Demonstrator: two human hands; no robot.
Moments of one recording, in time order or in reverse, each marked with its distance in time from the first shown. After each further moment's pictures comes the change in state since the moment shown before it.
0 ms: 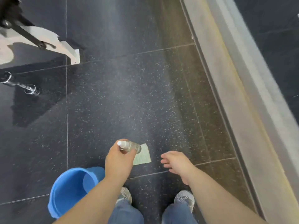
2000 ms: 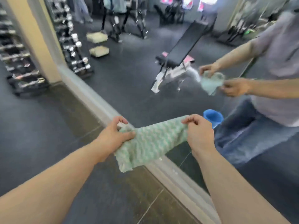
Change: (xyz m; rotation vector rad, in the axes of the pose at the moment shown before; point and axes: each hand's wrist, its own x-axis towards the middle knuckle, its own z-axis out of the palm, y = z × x) left_hand -0.291 0.399 -0.005 0.028 -0.655 0.847; right_hand -0.449 -0.037 -0.304 0.452 1.302 -0.729
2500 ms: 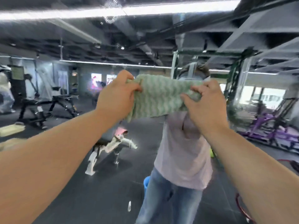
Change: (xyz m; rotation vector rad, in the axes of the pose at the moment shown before) left_hand -0.021 0.451 0.142 0.486 0.479 1.418; right_hand 0.089 -0.215 -0.369 -0.445 0.753 -0.656
